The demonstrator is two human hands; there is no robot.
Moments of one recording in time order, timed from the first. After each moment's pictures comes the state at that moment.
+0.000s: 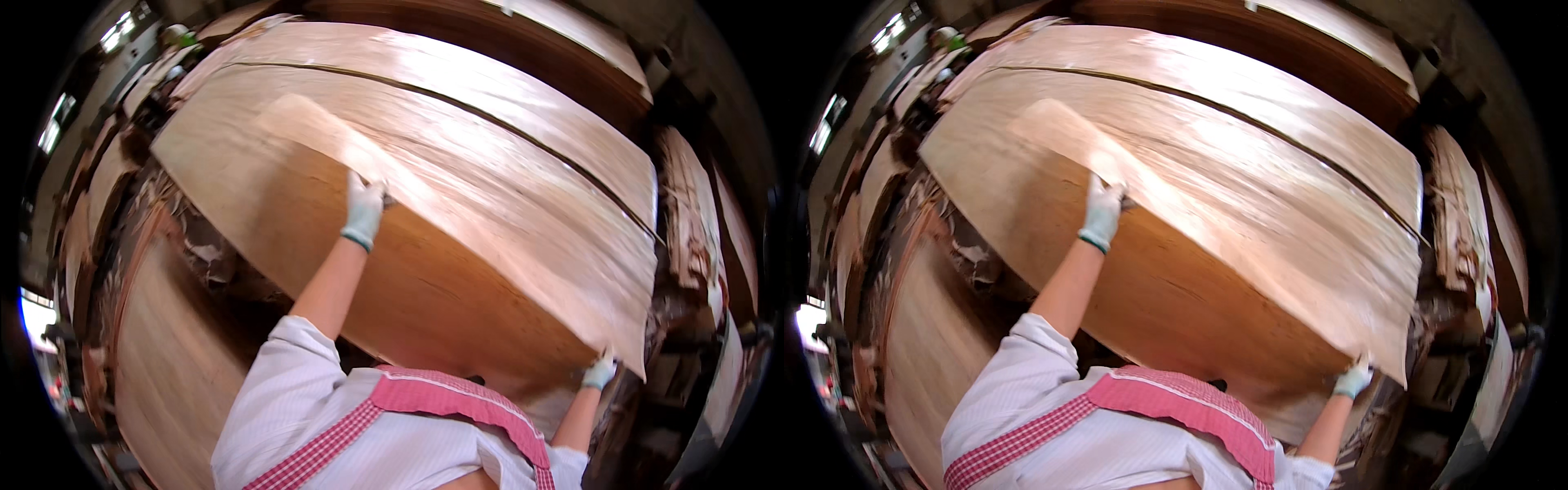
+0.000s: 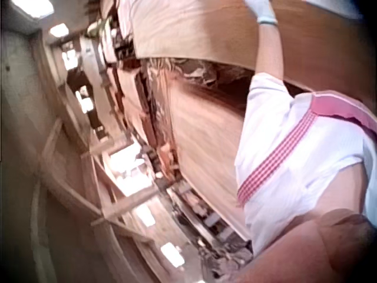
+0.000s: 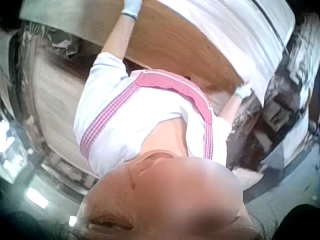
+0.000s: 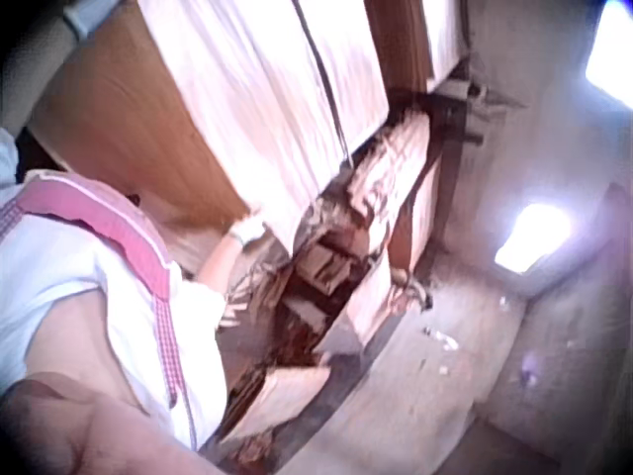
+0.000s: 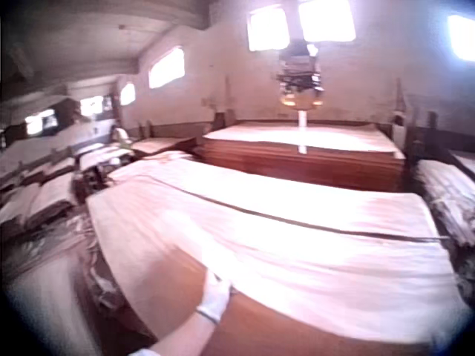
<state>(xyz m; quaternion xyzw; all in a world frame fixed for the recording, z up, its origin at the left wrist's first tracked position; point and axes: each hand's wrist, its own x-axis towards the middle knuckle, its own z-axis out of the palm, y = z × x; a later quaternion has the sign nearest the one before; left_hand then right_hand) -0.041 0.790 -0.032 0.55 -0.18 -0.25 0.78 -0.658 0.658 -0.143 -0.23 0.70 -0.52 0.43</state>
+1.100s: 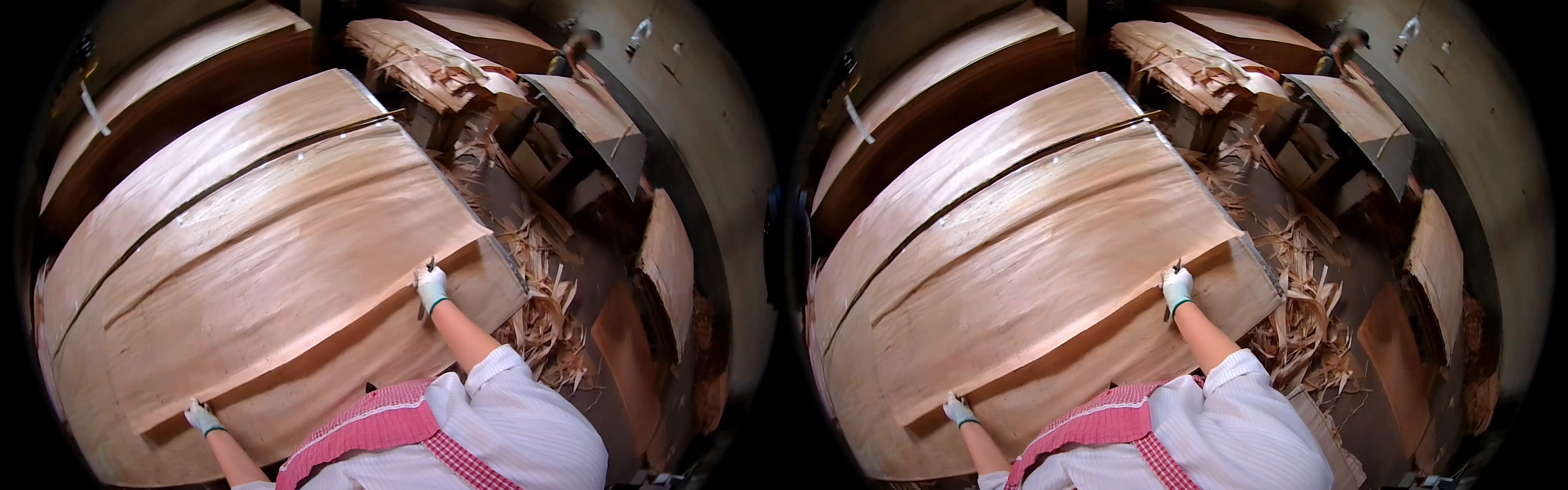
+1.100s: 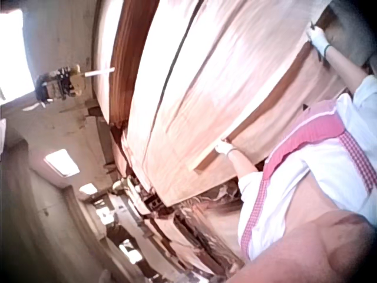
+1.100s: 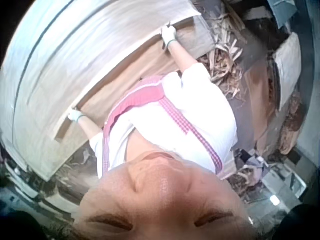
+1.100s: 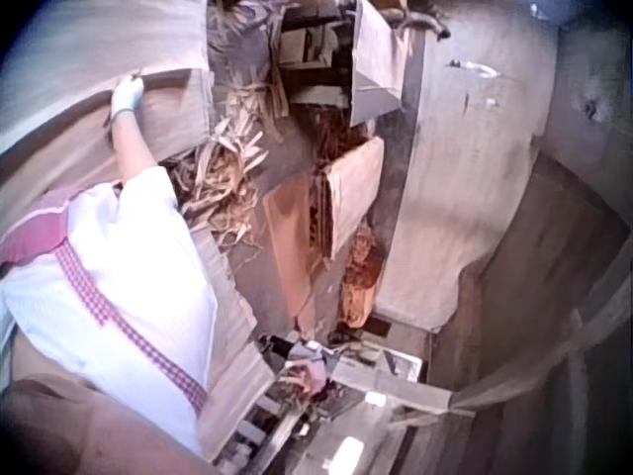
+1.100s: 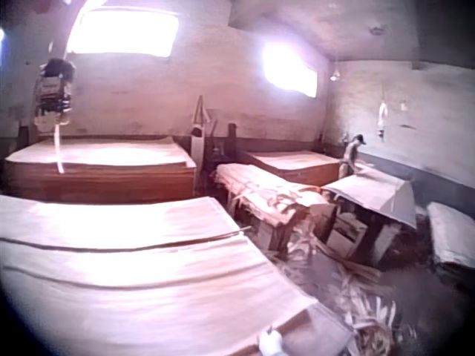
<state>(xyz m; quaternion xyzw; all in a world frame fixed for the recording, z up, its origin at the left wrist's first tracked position) 0.055 0.868 -0.217 0.75 -0.01 -0.21 0.63 -0.602 0.700 -0.186 -0.18 0.76 -0.50 0.37</state>
